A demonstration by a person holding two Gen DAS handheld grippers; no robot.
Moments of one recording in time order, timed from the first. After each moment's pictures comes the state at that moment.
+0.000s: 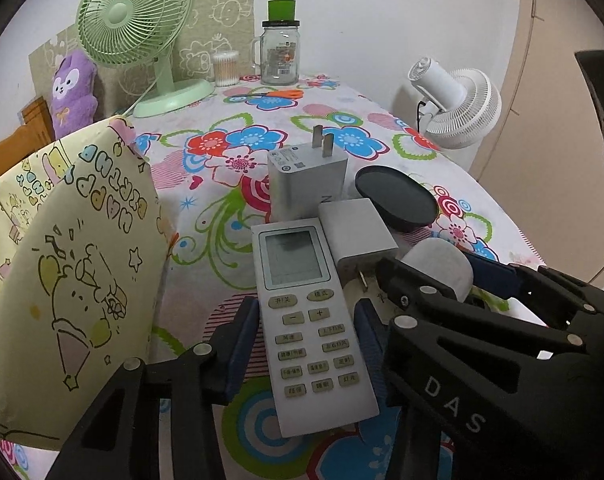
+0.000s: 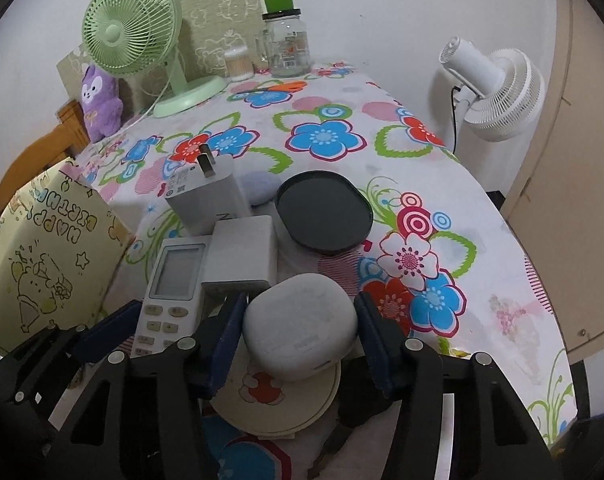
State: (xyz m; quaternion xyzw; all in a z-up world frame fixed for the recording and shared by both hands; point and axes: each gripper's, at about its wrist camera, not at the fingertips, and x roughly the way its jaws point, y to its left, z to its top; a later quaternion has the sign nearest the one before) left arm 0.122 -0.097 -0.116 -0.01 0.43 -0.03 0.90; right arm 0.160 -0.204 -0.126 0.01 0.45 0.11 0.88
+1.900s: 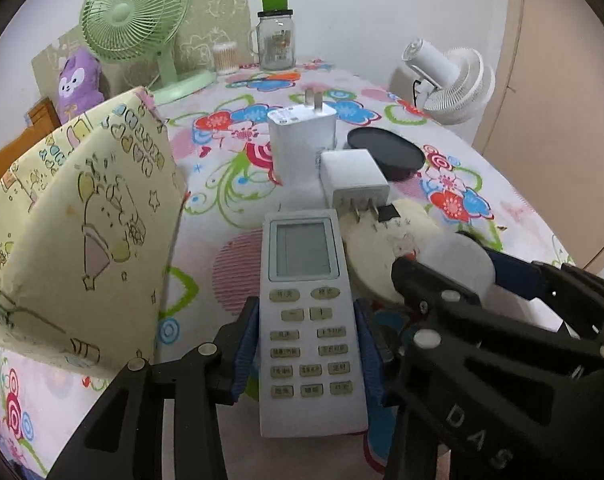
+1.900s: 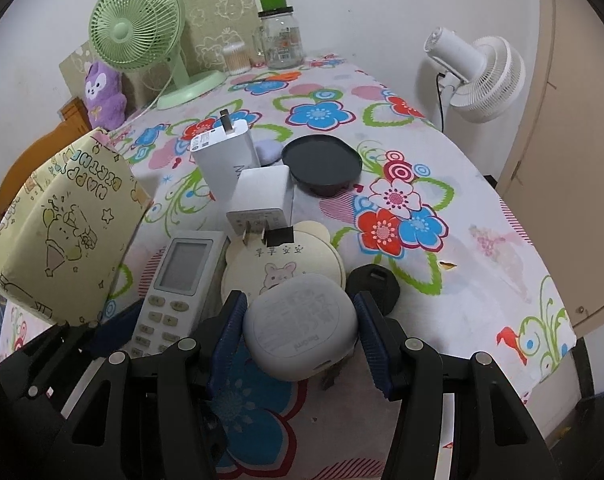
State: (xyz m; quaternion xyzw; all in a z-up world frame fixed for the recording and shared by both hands) left arm 0.086 -0.101 -0.122 0.02 0.45 -0.02 0.89; right arm 0.109 -0.205 -0.123 0.02 0.46 0.09 0.88
